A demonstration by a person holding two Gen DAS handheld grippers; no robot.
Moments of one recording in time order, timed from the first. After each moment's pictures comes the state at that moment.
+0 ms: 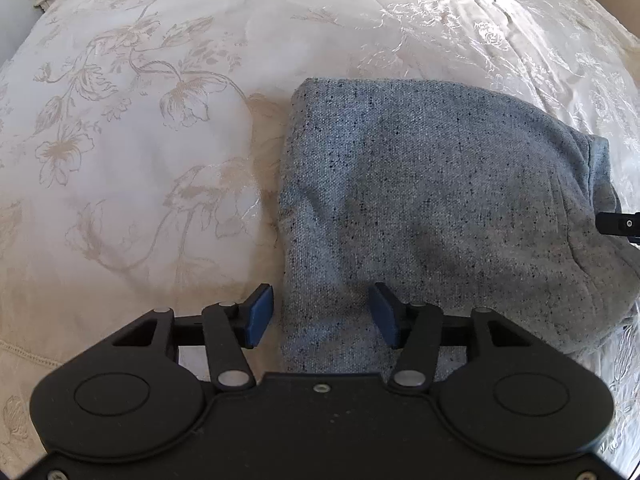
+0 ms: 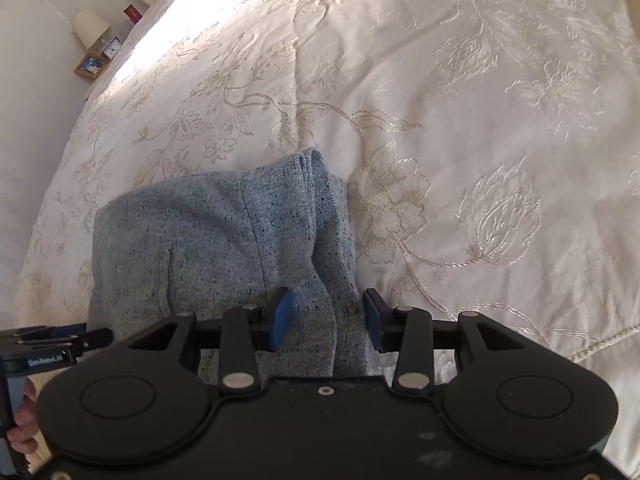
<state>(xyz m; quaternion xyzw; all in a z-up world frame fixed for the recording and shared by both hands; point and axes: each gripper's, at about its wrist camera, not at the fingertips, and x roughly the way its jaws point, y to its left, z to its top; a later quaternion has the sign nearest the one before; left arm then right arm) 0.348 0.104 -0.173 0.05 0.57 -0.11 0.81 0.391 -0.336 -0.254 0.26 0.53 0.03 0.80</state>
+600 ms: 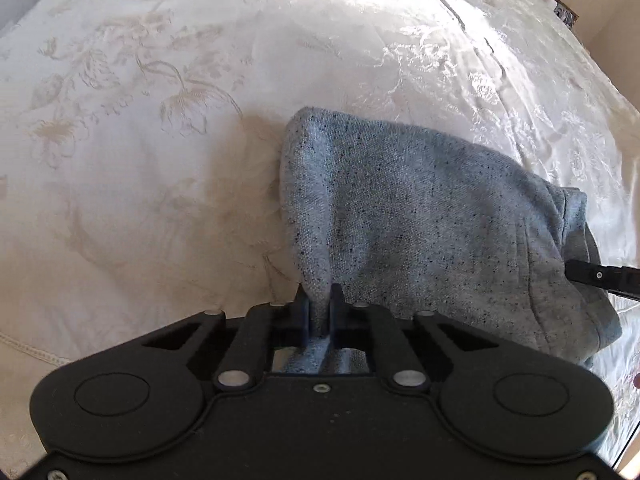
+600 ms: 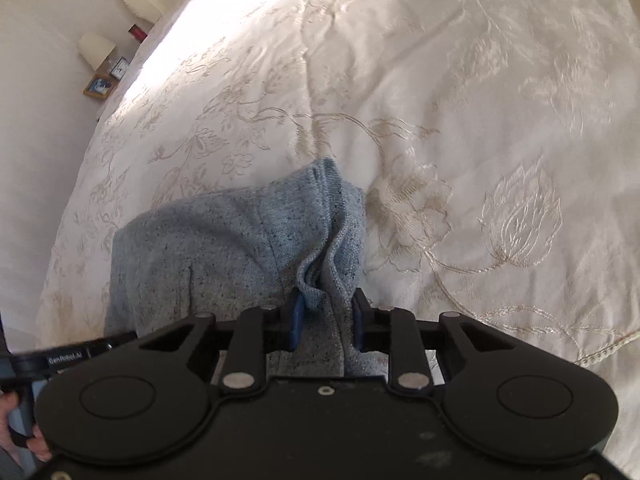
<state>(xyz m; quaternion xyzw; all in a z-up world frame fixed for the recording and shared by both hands) 0.350 0.116 -0.148 -0.05 0.55 -0.11 0.82 0.387 -0.313 -0.227 0.23 0.51 0.03 0.83</state>
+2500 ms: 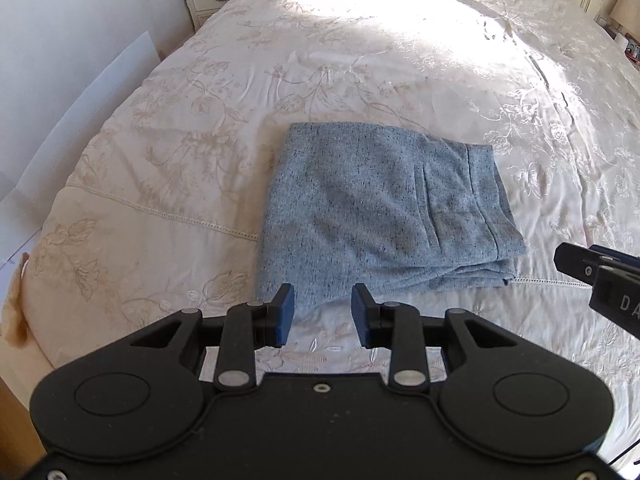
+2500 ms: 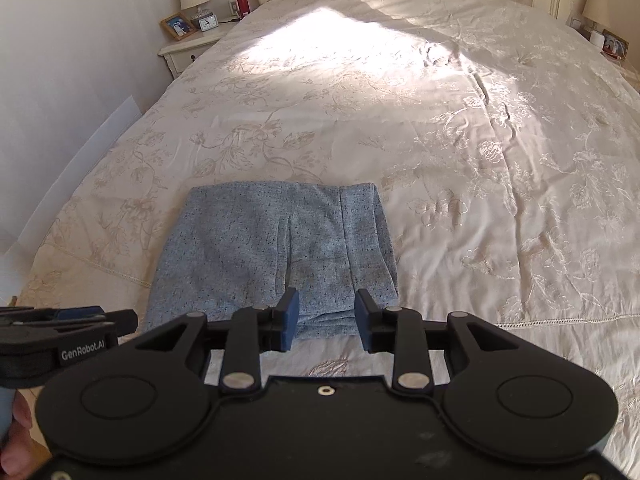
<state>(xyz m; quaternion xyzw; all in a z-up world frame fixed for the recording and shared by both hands) 0.233 0.243 -0.030 -0.01 0.53 0.04 0.85 0.295 -0.020 -0.065 0.05 0.47 0.04 0.88</state>
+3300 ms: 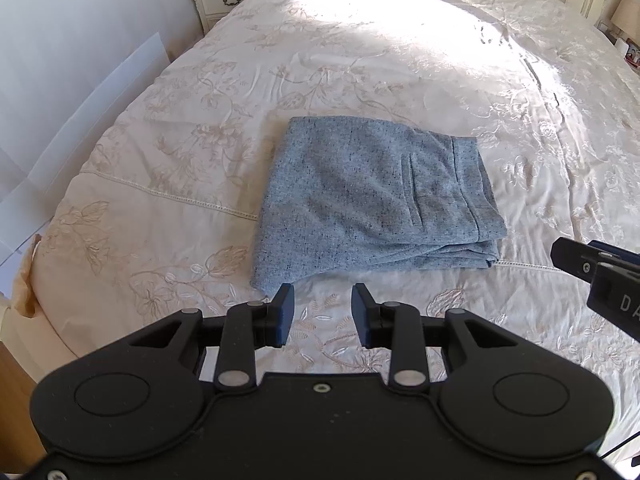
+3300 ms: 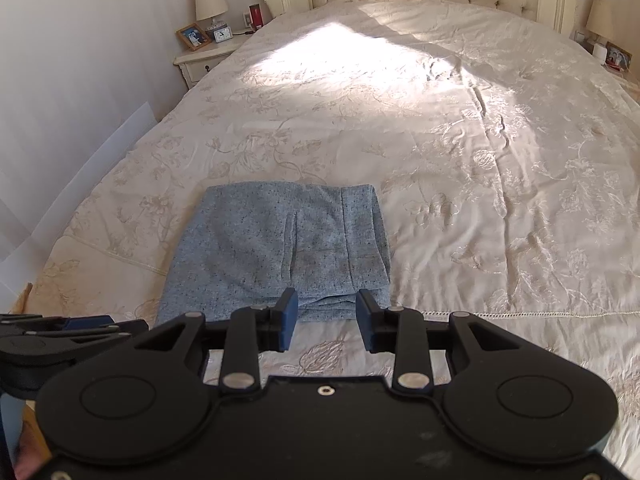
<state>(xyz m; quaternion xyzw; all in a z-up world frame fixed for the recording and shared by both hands) 0.199 0.227 -0.018 -0.01 0.52 0.05 0.86 0.254 -0.032 -0.047 0.05 0.45 0.06 0.89</state>
